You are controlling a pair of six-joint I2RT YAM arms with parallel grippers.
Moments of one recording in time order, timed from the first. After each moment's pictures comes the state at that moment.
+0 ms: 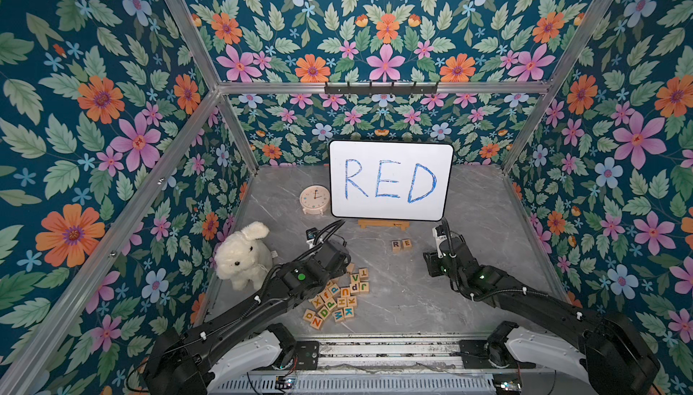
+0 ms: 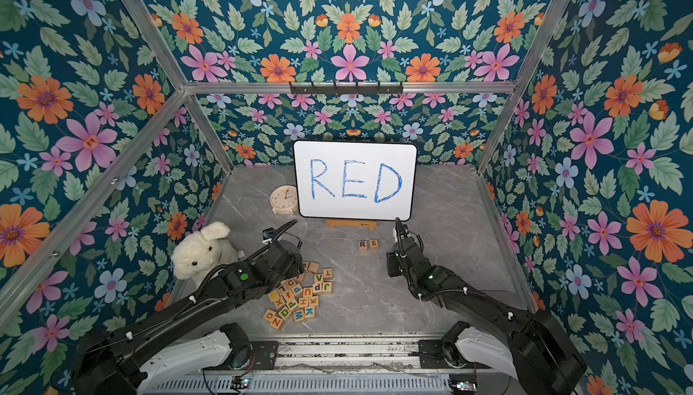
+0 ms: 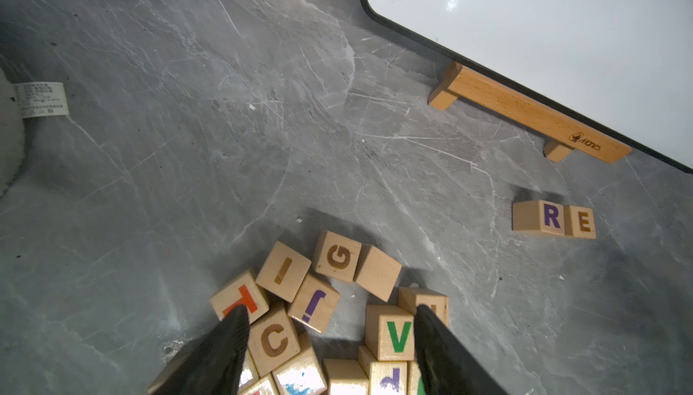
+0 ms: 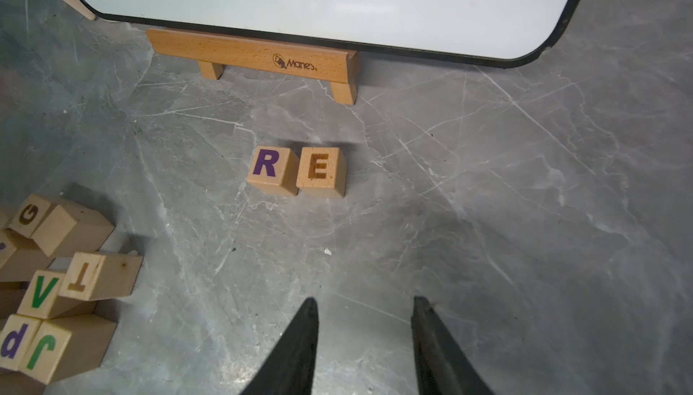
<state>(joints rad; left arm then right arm) -0.83 1.00 0.70 -0.67 -0.44 -0.94 0.65 1.10 0.50 -0.14 0.19 0.41</state>
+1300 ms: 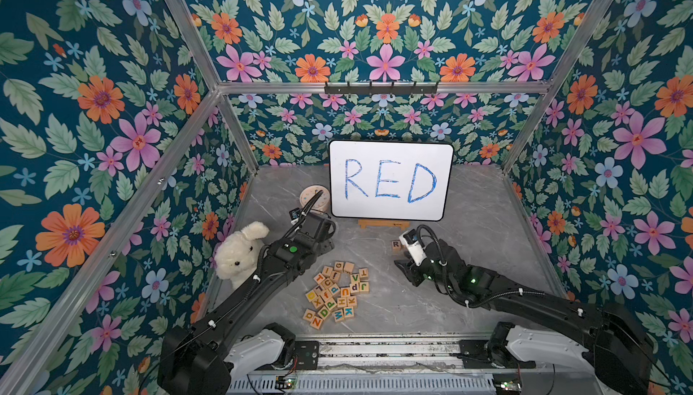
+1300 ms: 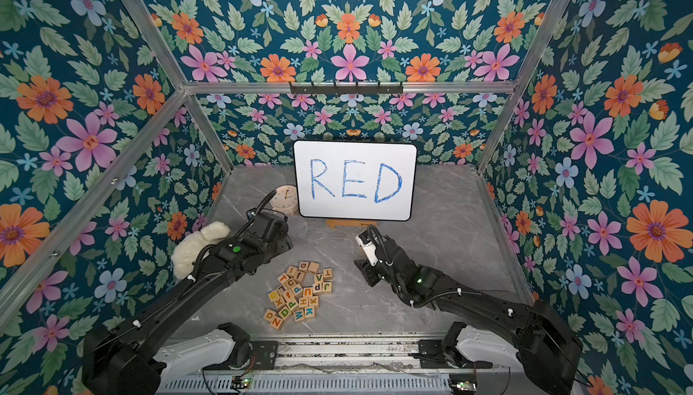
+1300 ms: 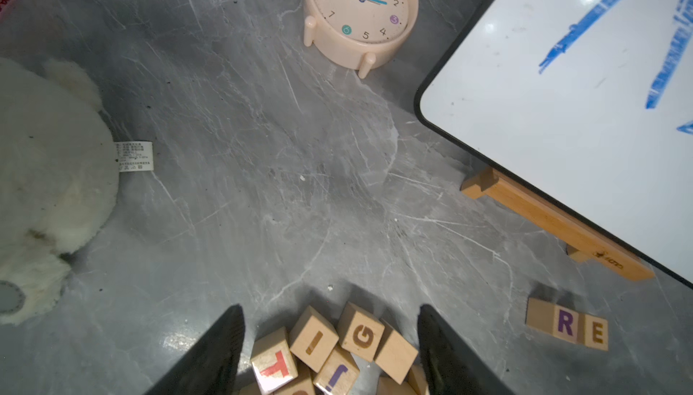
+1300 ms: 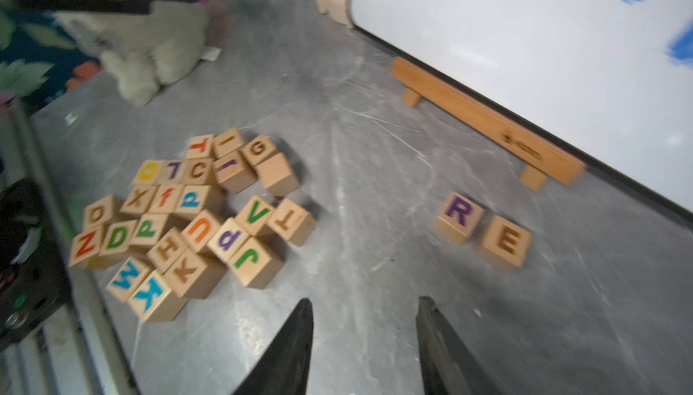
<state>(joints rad) -0.53 1.12 0.89 -0.73 -0.35 -0.83 0.93 1.16 0.63 -0.05 0.03 0.12</state>
